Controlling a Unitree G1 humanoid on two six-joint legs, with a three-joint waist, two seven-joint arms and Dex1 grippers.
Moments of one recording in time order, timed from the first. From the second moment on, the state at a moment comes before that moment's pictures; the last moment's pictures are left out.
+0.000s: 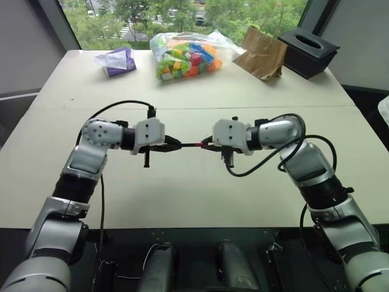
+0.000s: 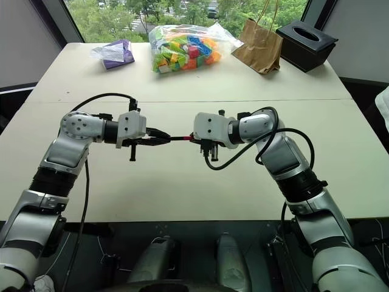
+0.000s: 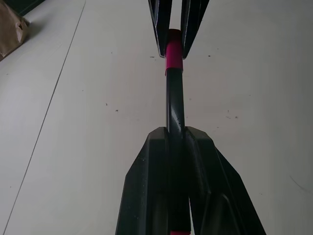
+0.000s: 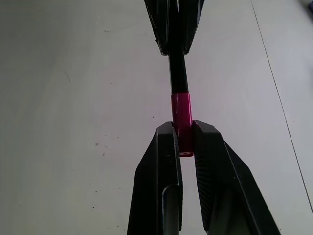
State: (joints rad) left arm -0.71 0.59 -0.18 0.25 -0.09 -0.06 -1.28; right arm -0.74 -0.55 0.33 -0.08 -0.08 0.32 1.14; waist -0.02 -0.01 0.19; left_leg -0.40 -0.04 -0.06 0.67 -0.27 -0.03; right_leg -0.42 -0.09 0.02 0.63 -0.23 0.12
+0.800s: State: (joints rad) left arm -0.47 0.61 0.02 -0.06 -0.16 0.46 -0.86; right arm -0.67 -0.55 0.20 -0.17 0.02 0.39 0.99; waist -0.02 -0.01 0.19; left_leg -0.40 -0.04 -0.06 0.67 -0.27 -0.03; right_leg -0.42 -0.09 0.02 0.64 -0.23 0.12
